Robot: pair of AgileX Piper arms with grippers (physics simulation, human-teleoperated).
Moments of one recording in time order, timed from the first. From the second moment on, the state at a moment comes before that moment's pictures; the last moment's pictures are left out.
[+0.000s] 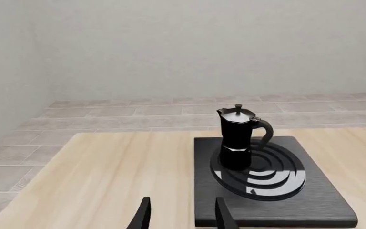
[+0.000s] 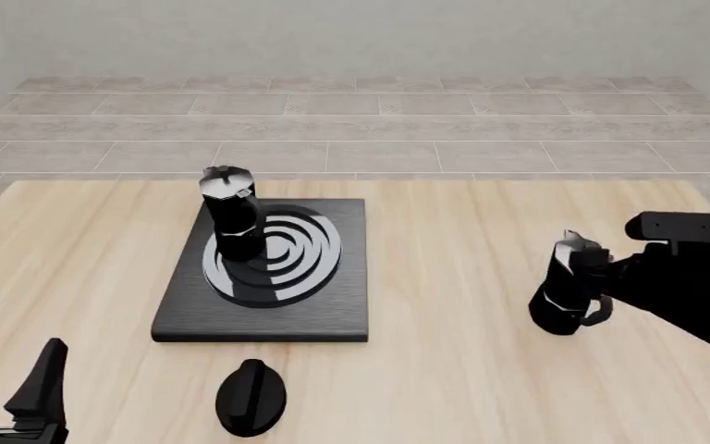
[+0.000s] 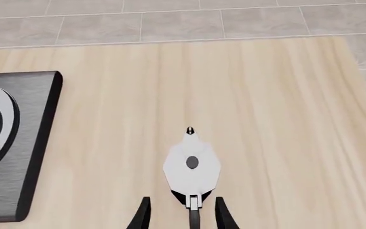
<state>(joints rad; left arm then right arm) 0.04 0.00 -0.01 0.01 0.05 -0.01 1.11 -0.58 0.14 0.03</state>
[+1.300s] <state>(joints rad) 0.04 0.00 0.00 0.01 0.06 -0.04 1.30 -0.50 -0.03 0.02</state>
